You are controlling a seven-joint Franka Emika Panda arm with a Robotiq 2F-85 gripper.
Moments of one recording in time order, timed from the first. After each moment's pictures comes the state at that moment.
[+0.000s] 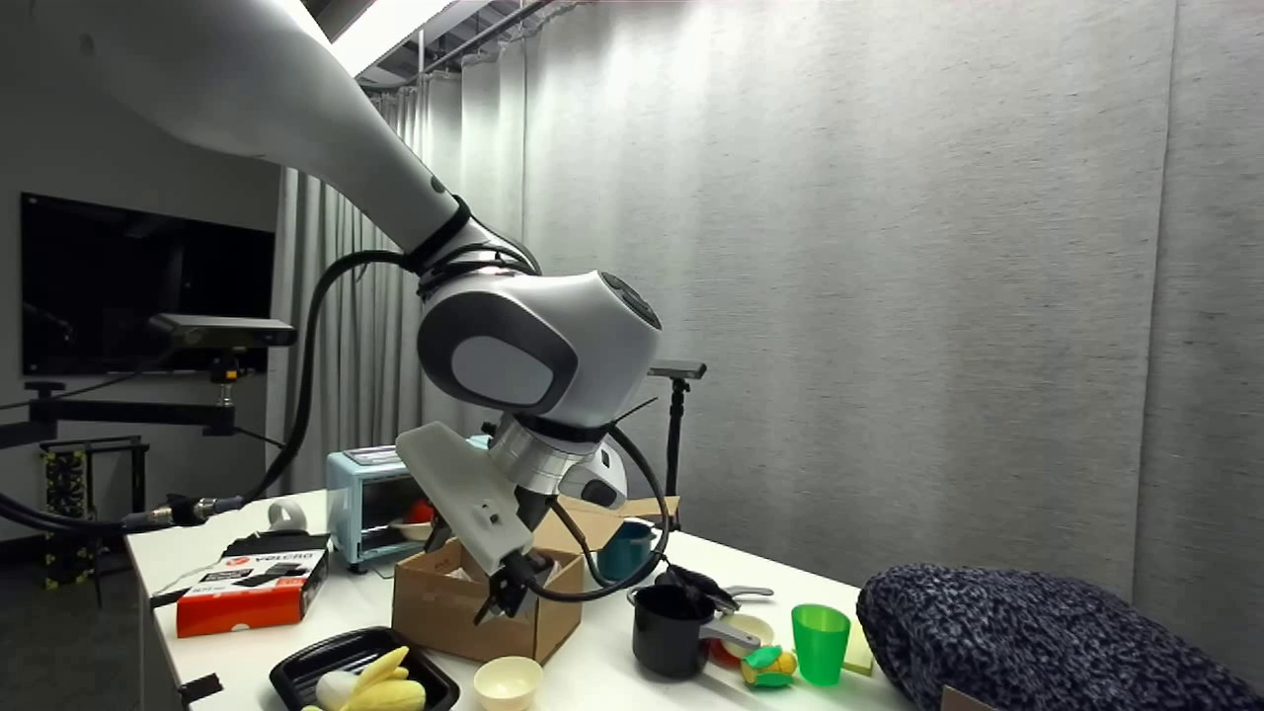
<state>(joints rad) 0.07 -0.09 -0.17 -2.38 0.61 2.01 -0.65</state>
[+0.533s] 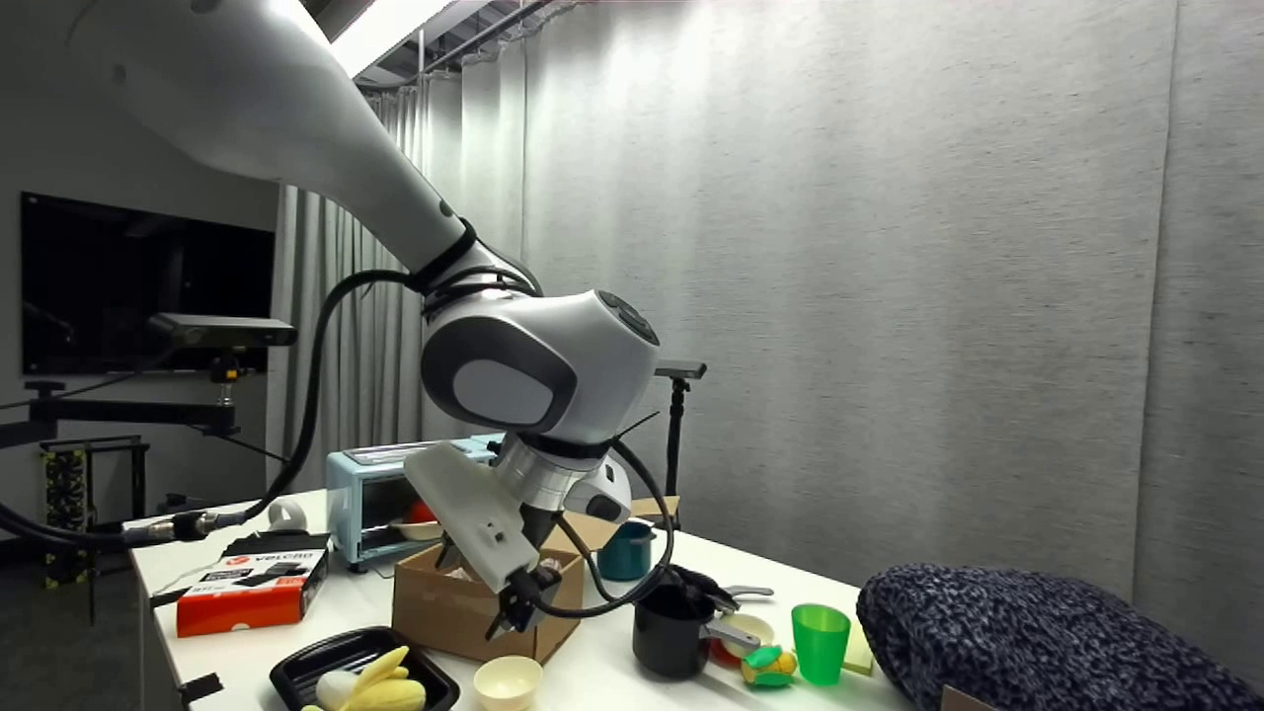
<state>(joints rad) 0.03 -0.05 -0.11 -2.38 0.62 2.08 -0.64</state>
